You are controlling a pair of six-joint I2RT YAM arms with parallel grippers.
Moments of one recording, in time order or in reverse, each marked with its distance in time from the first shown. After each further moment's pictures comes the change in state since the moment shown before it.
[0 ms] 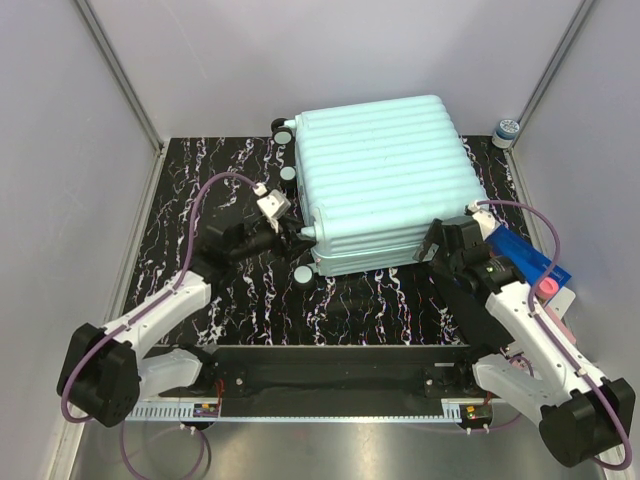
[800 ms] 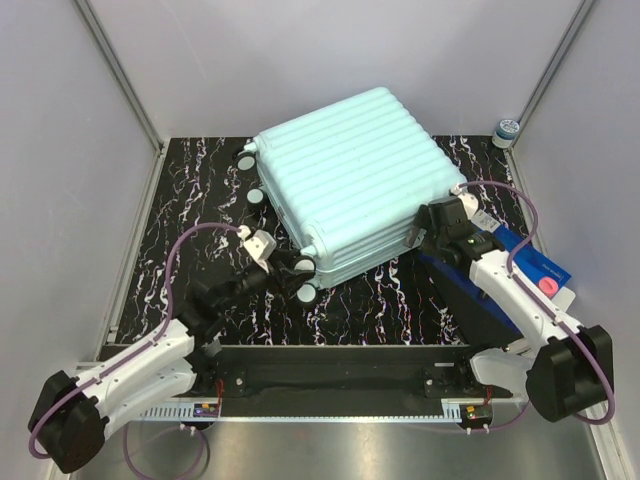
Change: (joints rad) left arm -0.183 -0.371 -0.322 0.118 -0.211 -0.158; right arm -0.004 0.230 0.087 0.095 -0.024 -0.061
